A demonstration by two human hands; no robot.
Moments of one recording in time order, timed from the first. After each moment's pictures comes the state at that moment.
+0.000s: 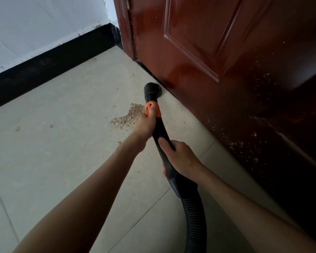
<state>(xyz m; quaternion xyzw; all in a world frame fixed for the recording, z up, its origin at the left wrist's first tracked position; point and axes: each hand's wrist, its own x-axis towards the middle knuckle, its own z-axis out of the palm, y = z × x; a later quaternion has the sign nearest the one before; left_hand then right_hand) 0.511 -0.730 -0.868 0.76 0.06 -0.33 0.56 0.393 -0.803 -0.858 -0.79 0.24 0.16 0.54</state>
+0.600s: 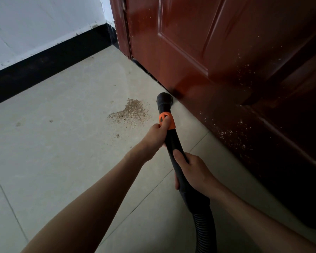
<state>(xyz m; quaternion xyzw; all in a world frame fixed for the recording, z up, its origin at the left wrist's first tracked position) 0.450 -0.732 -0.858 0.72 -0.01 -0.42 0.54 0.316 -0.803 -0.850 -0.74 0.28 0.16 0.58</state>
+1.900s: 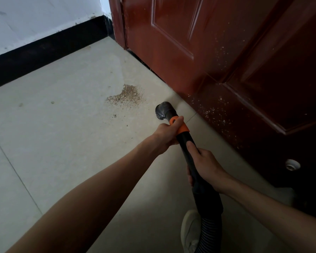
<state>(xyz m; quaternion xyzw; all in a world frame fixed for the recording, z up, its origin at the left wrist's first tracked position) 0.363 -0.730 -0.838 0.64 0.08 -0.48 0.59 0.231 -0.790 -0.809 -0.69 0.39 0.14 0.60</state>
